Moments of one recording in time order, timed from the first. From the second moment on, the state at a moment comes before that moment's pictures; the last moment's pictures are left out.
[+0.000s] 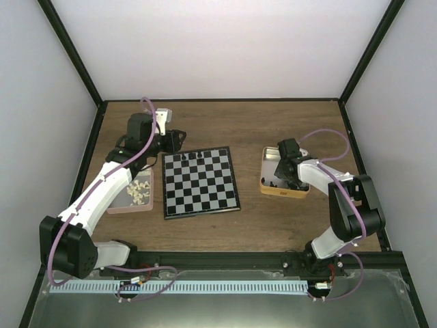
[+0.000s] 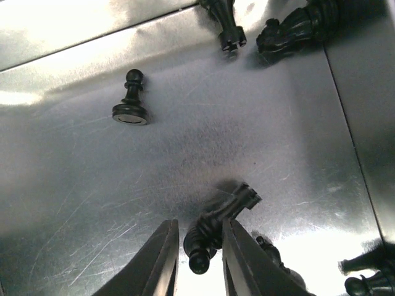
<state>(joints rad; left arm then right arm) -0.32 1.29 1.06 -0.30 0.24 -0.26 0.26 1.57 0.85 -0.44 0.25 0.64</state>
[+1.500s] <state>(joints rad) -0.32 1.25 1.03 -0.29 0.16 -0.26 0.66 1.88 1.36 -0.44 0.15 0.59</state>
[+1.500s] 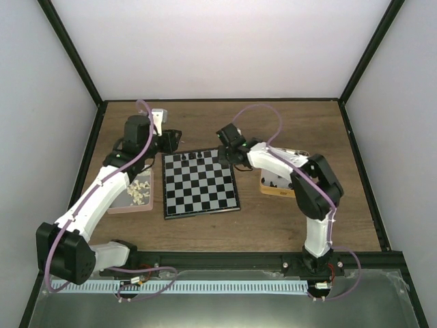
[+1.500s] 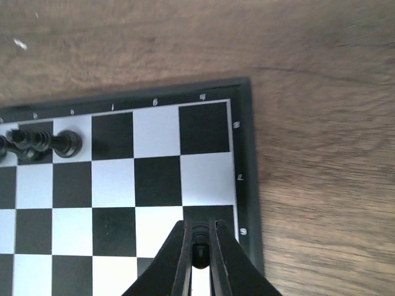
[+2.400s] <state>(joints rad) -0.32 1.24 1.03 -0.28 0.16 -0.26 0.69 2.07 1.50 -0.48 0.22 0.55</state>
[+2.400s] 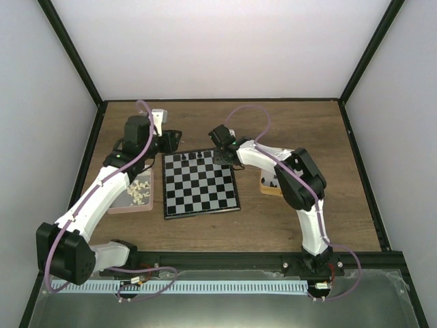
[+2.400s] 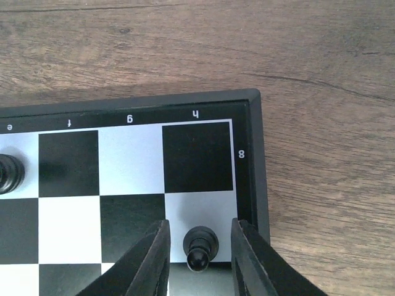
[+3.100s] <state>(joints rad) -0.32 1.24 1.02 -0.28 0.16 -0.27 0.40 1.43 1.00 -0.39 0.24 0.60</state>
